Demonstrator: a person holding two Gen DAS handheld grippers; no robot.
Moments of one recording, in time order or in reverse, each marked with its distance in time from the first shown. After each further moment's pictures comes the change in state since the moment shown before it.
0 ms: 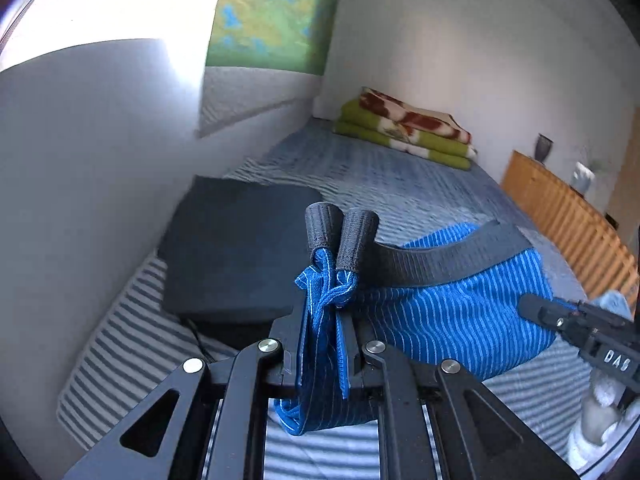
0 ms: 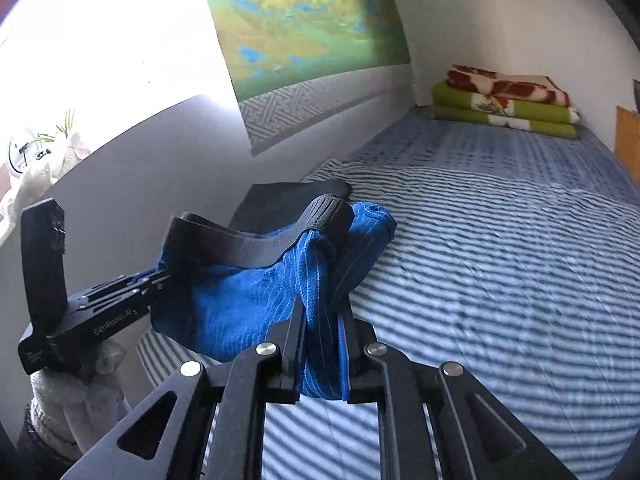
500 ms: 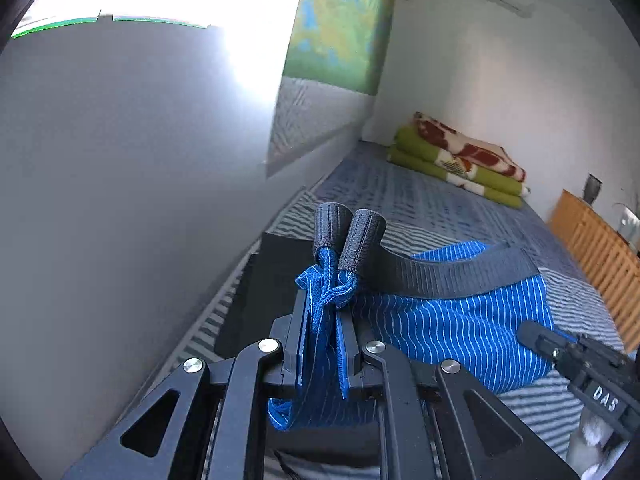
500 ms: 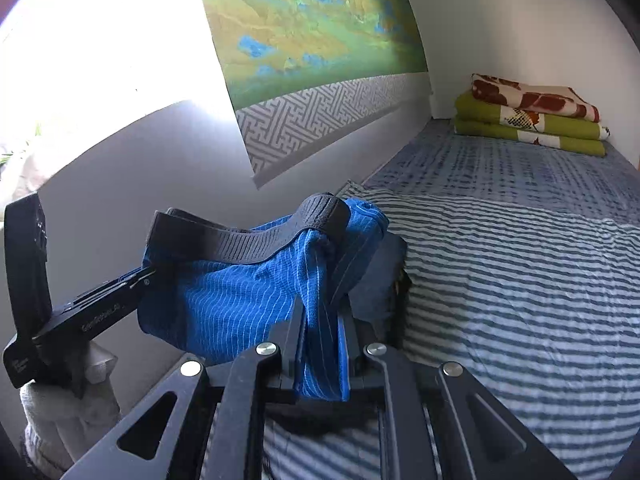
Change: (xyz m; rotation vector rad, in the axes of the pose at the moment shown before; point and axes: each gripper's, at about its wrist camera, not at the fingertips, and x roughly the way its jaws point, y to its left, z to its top) left arm 0.116 0.144 0.105 -0.077 -0.061 0.107; right arm 0.160 0.050 0.084 0.005 -0.049 -0.007
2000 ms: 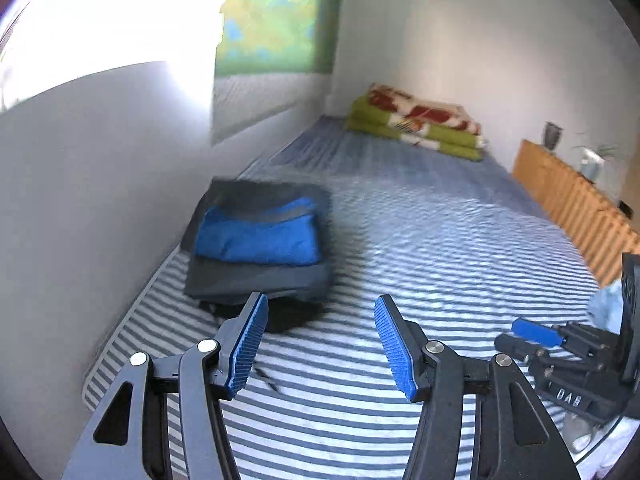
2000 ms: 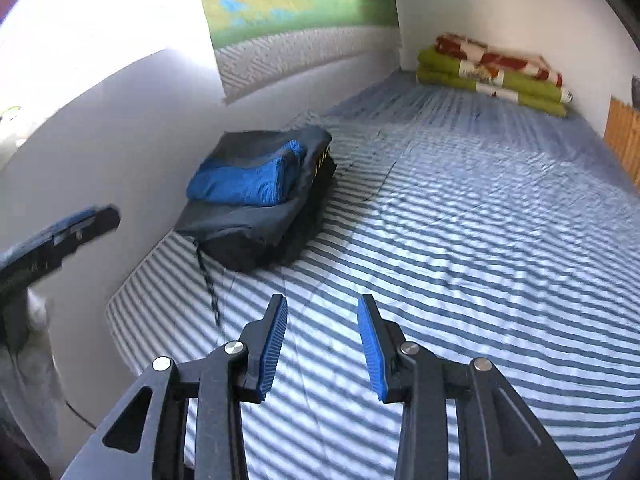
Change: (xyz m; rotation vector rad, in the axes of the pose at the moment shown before) left arm -0.151 -0.150 -0.104 0.142 0.055 -0.044; right arm -0.161 -0.062 -0.117 -0.040 0.179 -0.094
